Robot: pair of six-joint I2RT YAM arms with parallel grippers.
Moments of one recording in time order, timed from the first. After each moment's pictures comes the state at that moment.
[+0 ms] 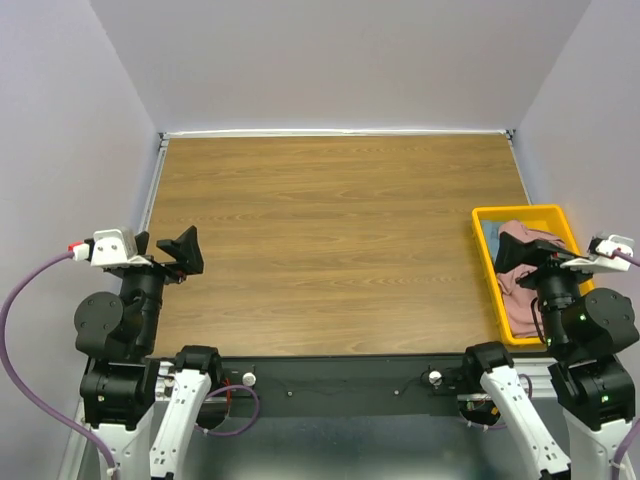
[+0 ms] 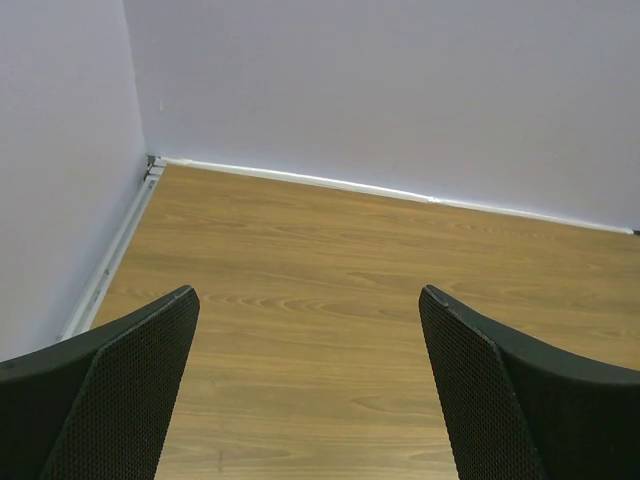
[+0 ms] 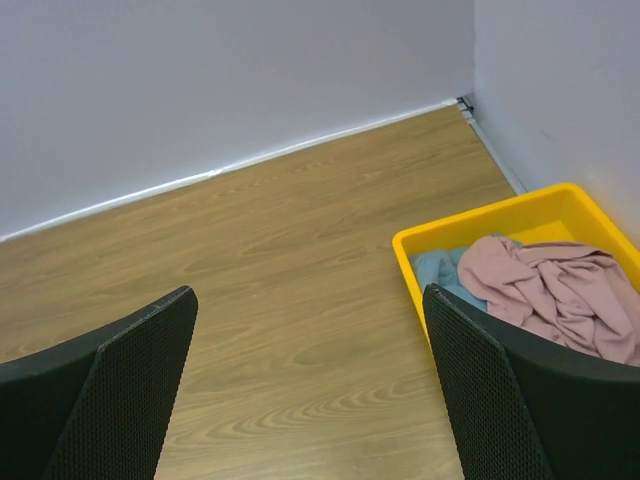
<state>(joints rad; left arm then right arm) -0.07 0.33 1.04 -0.61 -0.07 -0.20 0.20 0.32 1.02 -0.70 0.31 0.24</state>
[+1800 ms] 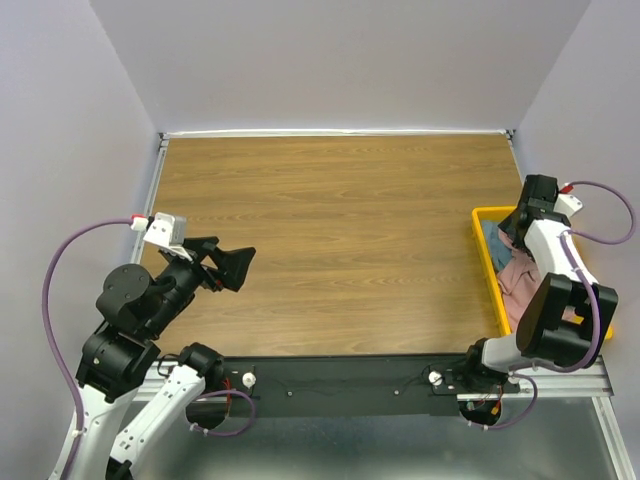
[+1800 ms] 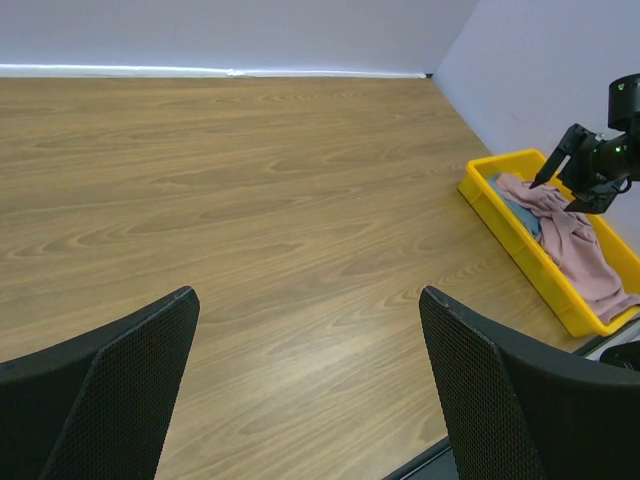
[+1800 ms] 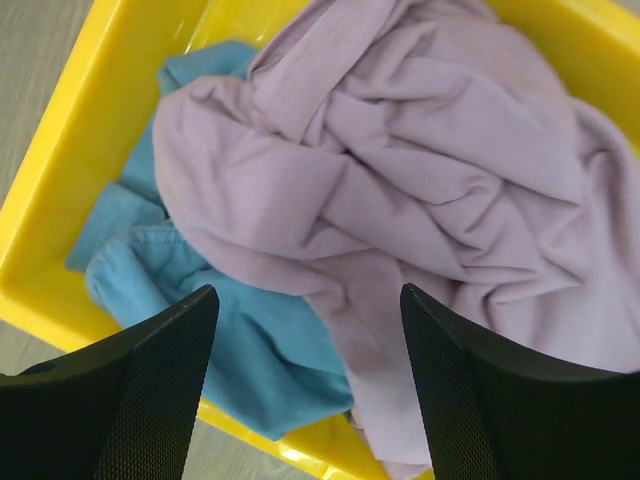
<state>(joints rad) -0.45 0.41 0.98 -0.64 0.07 -0.34 -0.30 1.43 0.99 -0.53 0.47 0.56</state>
